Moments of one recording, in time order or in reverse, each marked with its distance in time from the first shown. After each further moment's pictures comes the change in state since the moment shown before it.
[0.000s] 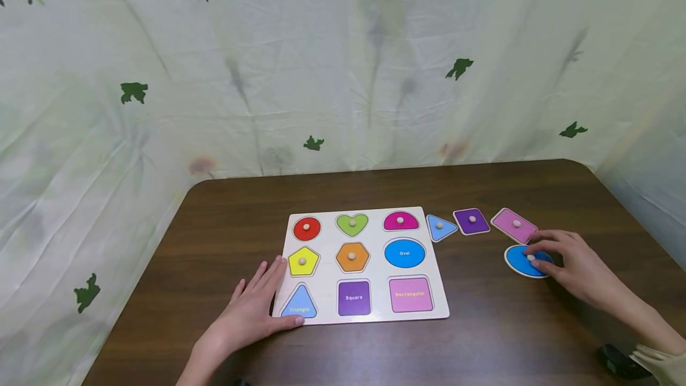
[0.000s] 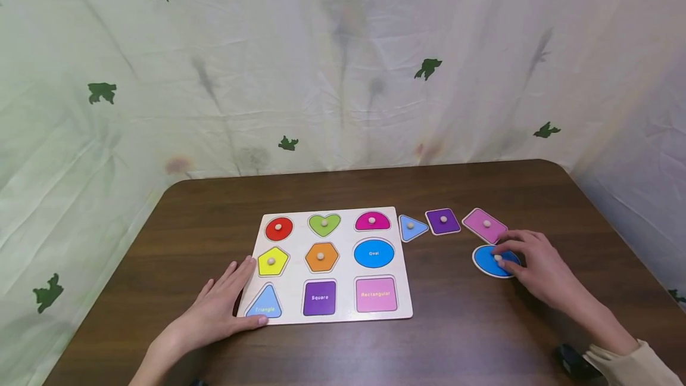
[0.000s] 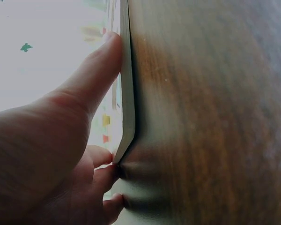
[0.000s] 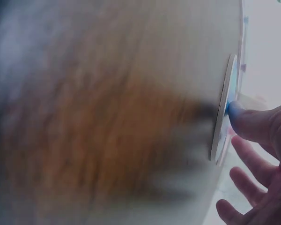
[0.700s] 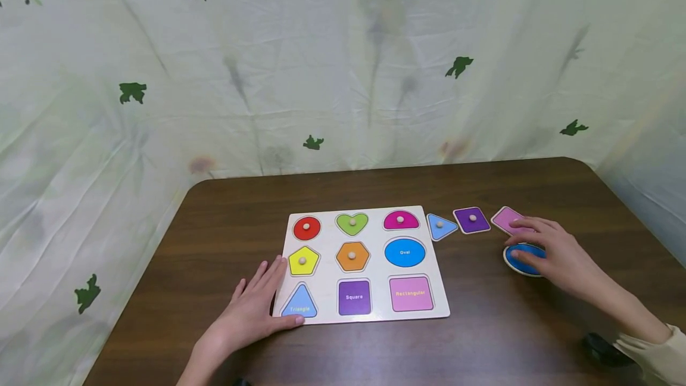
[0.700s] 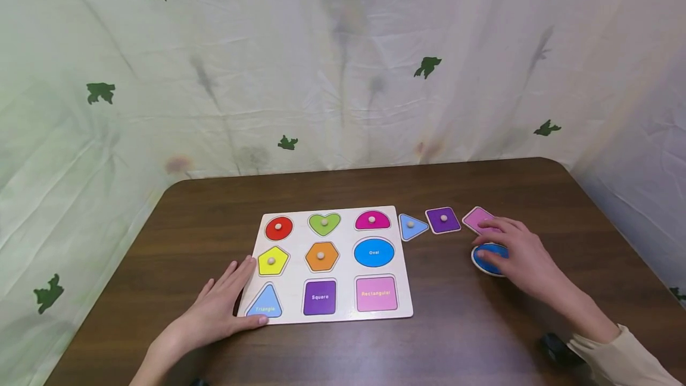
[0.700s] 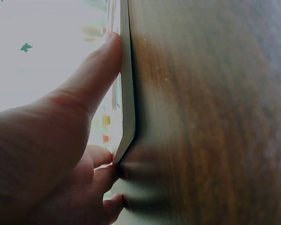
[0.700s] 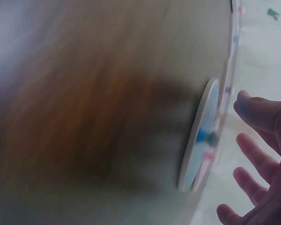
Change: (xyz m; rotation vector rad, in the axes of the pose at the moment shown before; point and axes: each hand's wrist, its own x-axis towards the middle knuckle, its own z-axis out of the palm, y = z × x) left_hand 0.001 -0.001 0.000 -0.007 -0.001 0.002; right_hand 0.020 -0.025 0.001 0.021 0.043 -0.125
